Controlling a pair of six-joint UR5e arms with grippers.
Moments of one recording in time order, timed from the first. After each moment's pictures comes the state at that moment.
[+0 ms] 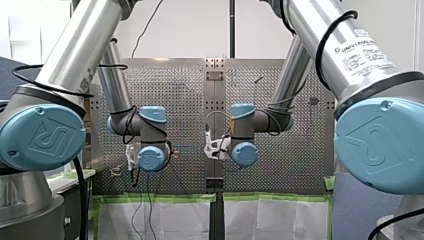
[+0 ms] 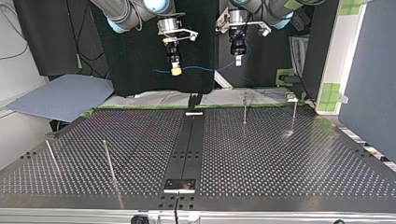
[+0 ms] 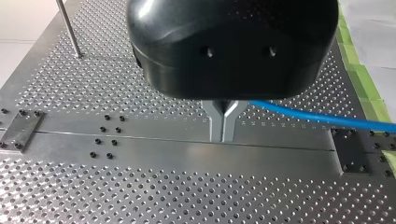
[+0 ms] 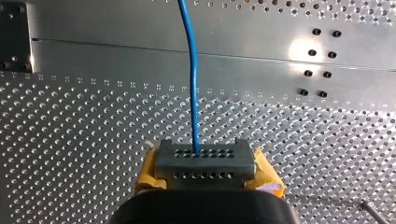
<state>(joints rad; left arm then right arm) -0.55 -1.99 -2.39 -1.89 -2.15 -1.63 2.37 -1.00 2.02 -1.04 1.83 1.47</state>
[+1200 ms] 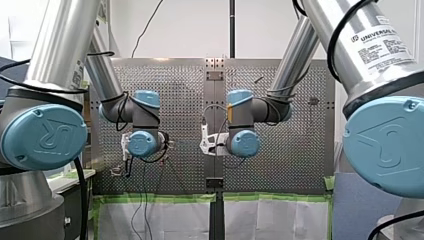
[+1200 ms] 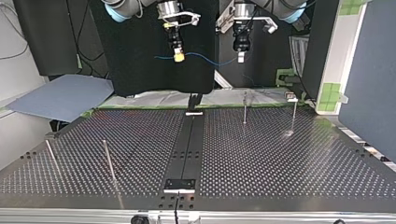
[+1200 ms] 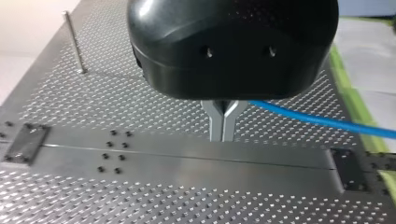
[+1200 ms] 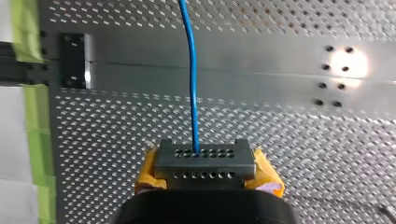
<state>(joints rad) -0.52 -1.81 -2.44 -2.08 -2.07 -1.64 2.44 -1.13 2.08 -0.86 1.87 1.57</state>
